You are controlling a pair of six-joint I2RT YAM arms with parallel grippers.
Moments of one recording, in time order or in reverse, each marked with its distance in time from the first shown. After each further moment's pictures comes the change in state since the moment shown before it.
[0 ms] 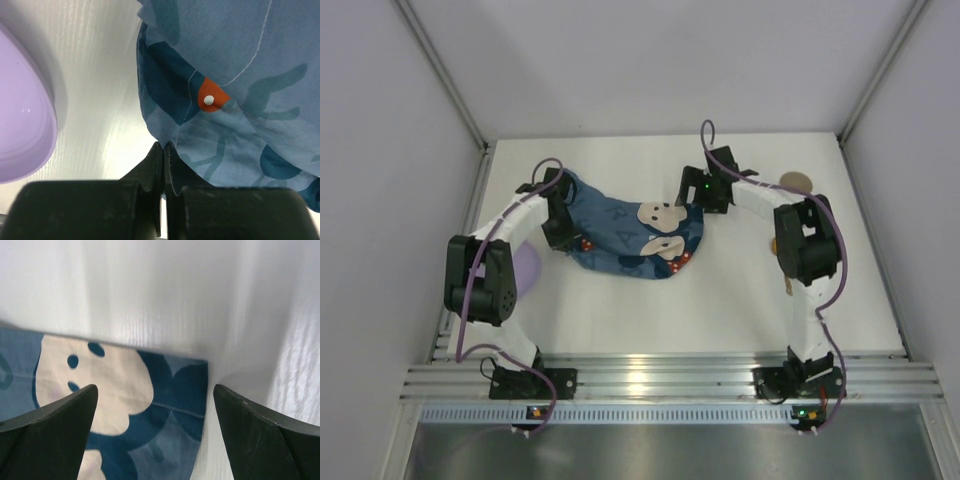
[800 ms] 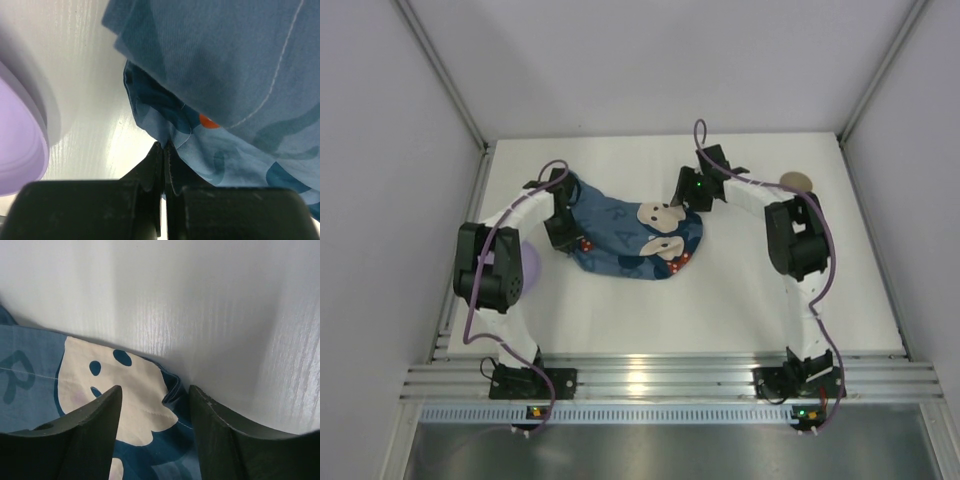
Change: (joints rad) left arm 0.000 0.105 0.050 -0.017 0.000 0.021; right arm 0.023 0.084 0.101 -0.015 -0.058 0.046
